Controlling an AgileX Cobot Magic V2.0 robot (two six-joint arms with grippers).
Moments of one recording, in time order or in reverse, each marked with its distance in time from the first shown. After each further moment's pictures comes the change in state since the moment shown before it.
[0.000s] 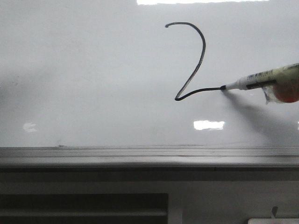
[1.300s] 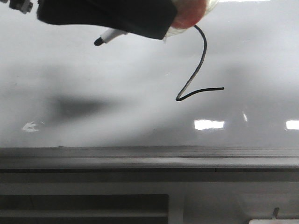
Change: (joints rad) left arm -0.211 0.385 -0.129 -0.026 0.104 0.160; right arm 0.019 0.468 -0.581 -0.159 0.695 -0.072
